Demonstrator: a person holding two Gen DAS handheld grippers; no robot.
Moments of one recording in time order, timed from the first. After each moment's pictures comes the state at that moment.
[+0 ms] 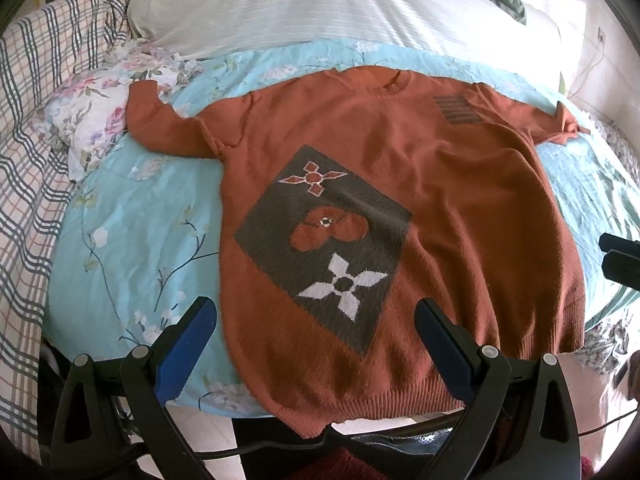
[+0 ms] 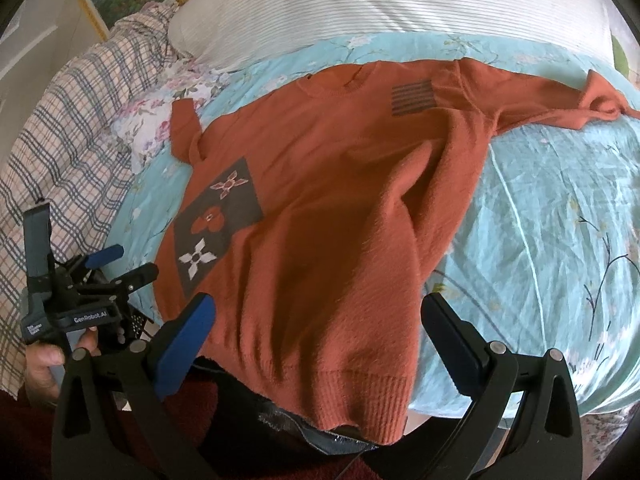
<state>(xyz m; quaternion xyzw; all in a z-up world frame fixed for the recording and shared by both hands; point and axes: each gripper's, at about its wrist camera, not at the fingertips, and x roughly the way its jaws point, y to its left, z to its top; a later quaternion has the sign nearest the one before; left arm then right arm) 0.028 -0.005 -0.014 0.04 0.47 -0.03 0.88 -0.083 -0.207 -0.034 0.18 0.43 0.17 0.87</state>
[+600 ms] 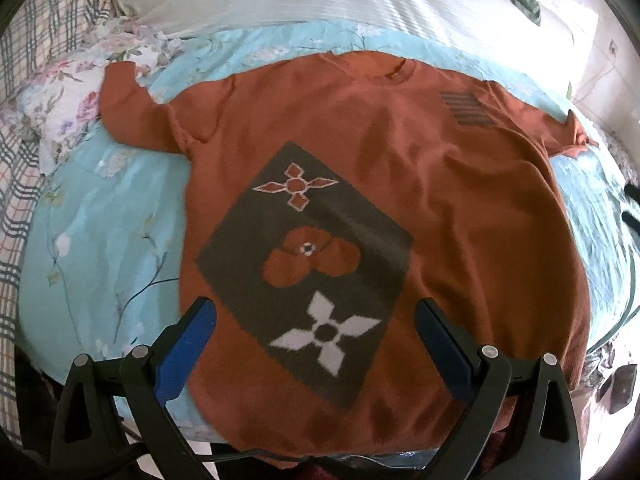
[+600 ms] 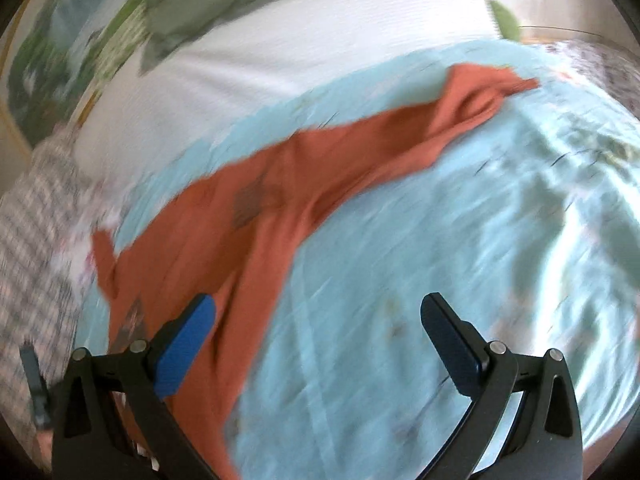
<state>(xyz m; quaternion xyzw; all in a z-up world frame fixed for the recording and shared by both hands) 0.079 -0.013 -0.034 0.03 0.50 -0.04 0.86 -0.027 -0.378 -0.056 0.31 0.35 0.01 0.88</state>
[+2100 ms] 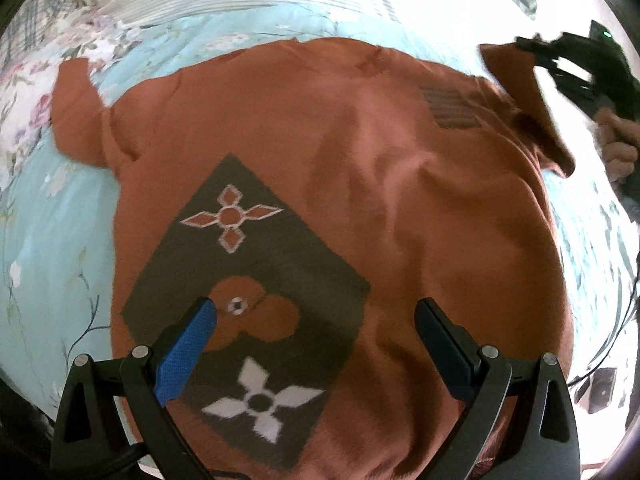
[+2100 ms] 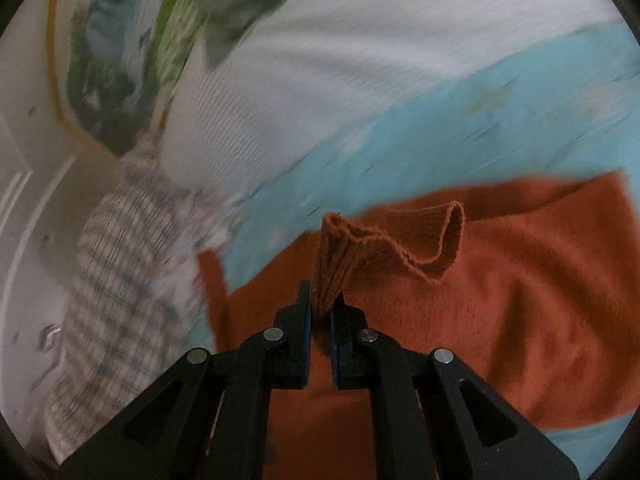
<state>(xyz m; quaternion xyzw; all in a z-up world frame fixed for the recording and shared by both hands) 0.122 -0.035 -0.037 -0.01 0.51 -0.08 0.86 0.203 -0.308 0.001 0.36 0.34 0.26 0.83</state>
